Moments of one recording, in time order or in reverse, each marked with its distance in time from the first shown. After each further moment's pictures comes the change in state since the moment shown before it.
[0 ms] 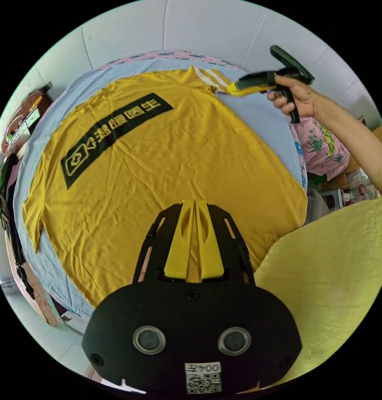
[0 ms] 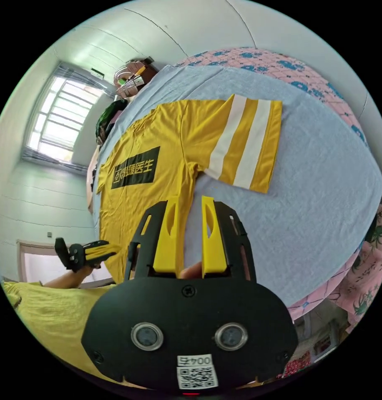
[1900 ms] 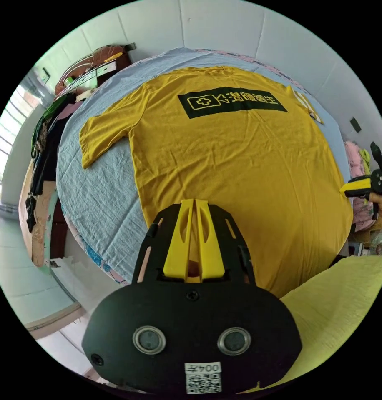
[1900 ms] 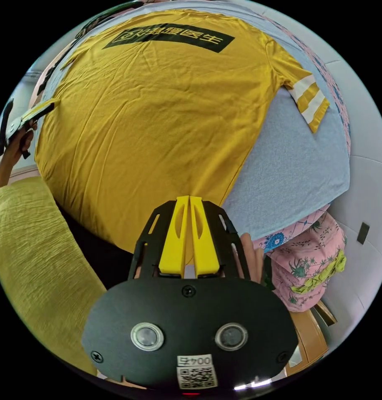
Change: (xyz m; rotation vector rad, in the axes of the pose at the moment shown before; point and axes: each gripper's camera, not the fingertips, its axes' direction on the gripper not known) left arm -0.345 0.299 0.082 0.026 -0.189 -0.358; right arm -0.361 0.174 0.197 -0.505 0.545 -0.258
